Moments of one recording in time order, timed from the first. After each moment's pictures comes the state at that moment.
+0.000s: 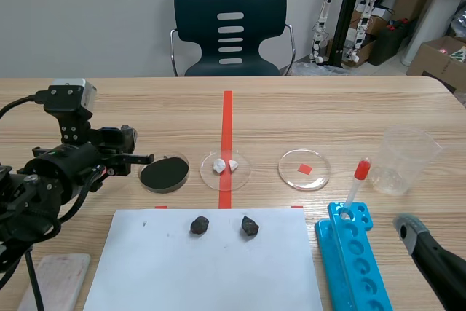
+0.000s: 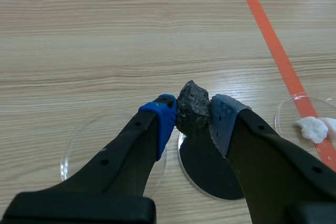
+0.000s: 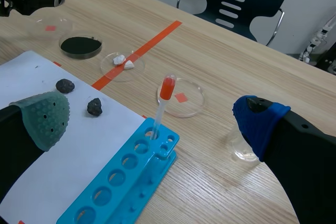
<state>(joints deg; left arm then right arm) 1.3 -13.2 5.7 74.2 -16.2 -7.5 1.5 -59.9 26.2 21.1 113.4 6.7 28.9 30.7</state>
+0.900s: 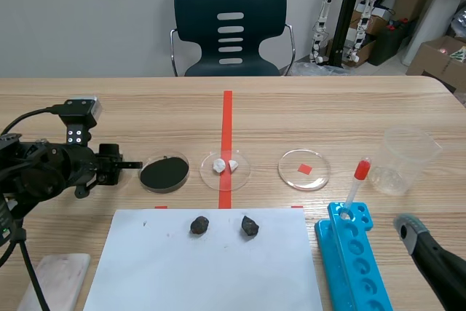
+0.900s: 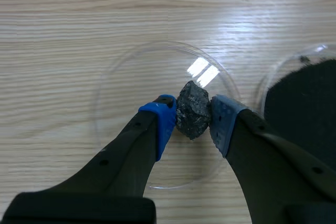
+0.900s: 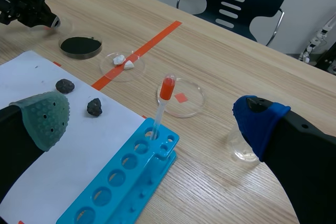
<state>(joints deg) -12.3 -13.0 2.6 56.7 -13.9 -7.9 21.1 -59.9 26.2 21.1 113.4 6.7 28.9 30.7</state>
